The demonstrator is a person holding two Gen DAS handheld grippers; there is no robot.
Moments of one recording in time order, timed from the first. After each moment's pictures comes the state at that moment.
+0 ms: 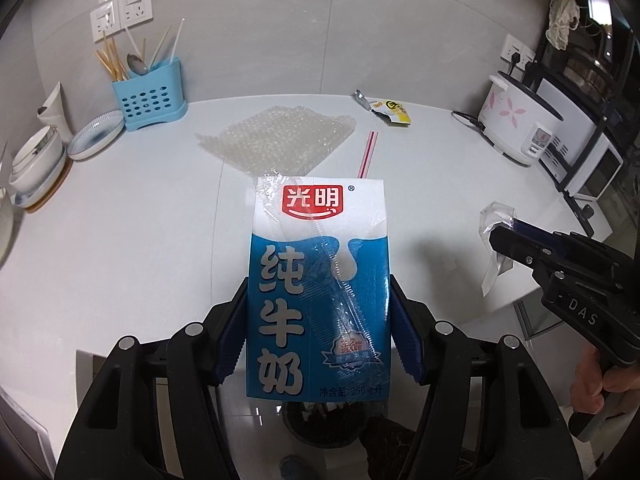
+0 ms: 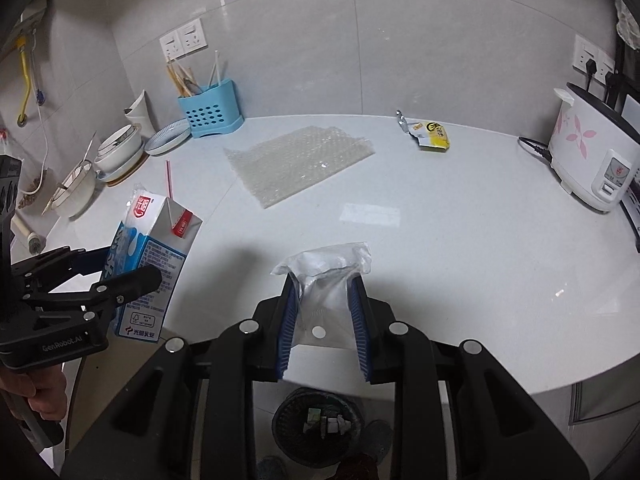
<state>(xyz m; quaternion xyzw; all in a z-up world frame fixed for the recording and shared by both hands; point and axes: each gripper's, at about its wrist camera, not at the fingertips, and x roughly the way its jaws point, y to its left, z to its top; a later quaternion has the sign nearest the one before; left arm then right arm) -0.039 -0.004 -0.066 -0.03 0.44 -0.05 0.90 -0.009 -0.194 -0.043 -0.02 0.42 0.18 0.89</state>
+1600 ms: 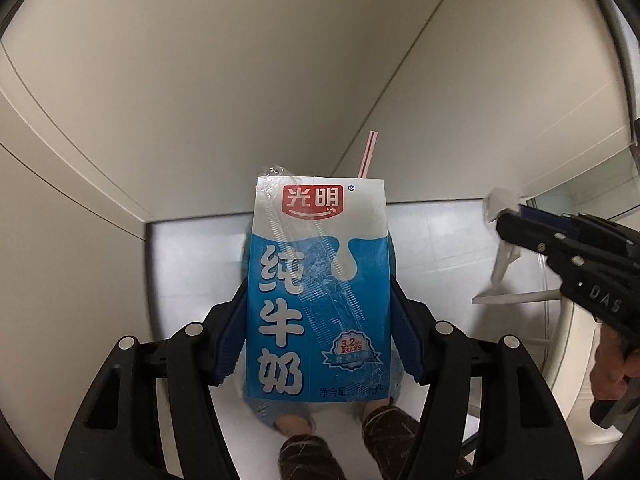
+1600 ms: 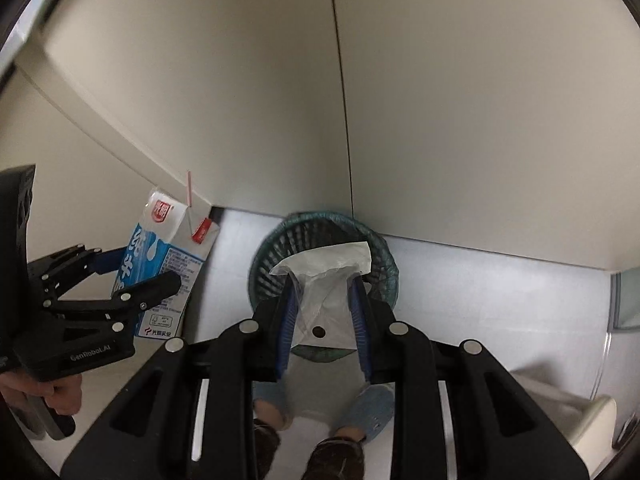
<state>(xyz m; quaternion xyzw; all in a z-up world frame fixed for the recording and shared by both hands) -0.183 -0.012 -0.520 -0.08 0.59 -0.08 0.80 -0.170 -0.193 -0.475 -0.06 0.60 0.18 0.78</state>
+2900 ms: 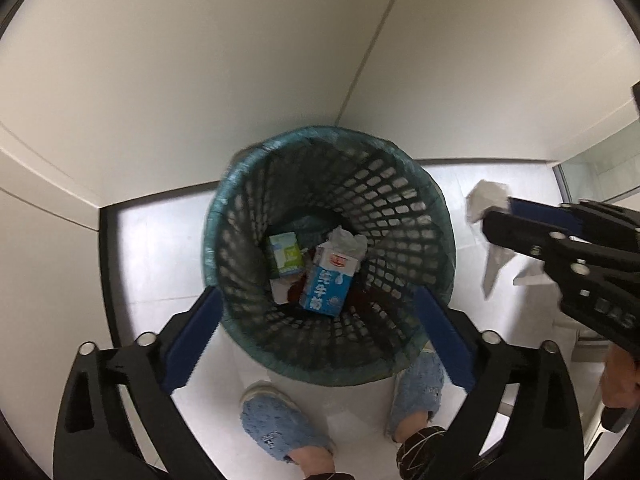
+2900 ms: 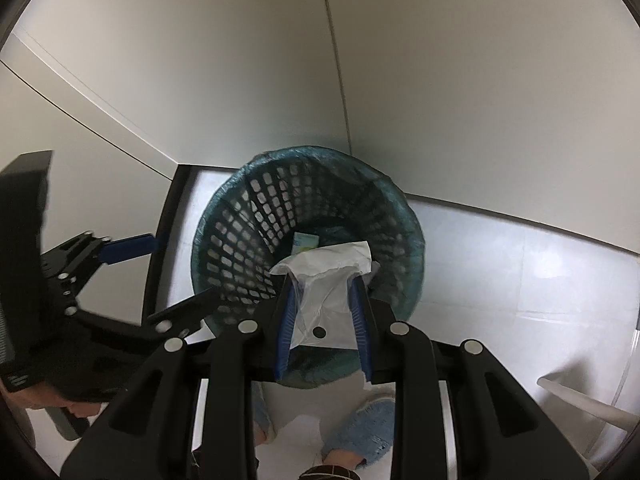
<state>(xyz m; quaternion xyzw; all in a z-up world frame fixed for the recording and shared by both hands) -0.164 -0.040 -0.675 -0.04 0.61 -0.08 0.79 -0.151 -0.189 -0.648 -0.04 0.62 0.18 0.76</state>
